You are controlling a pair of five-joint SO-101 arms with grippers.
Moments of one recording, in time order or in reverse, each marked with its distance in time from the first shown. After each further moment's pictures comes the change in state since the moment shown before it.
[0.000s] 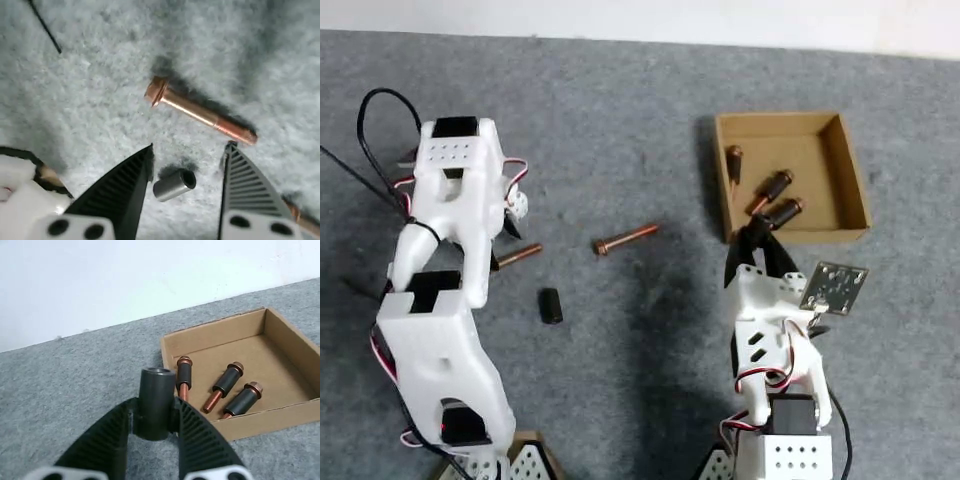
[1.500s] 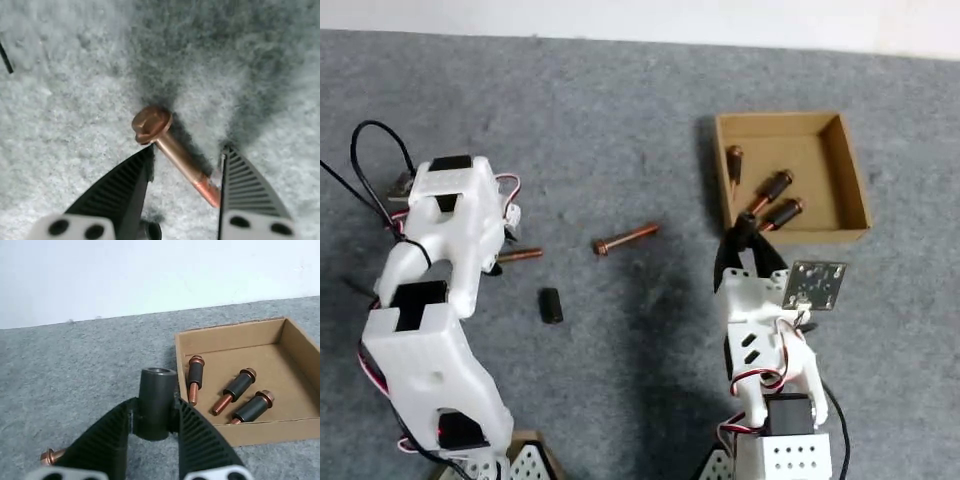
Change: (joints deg) left arm -5.3 -0.6 19.5 -26.5 6.4; right arm -3.4 0.0 0.0 0.0 5.8
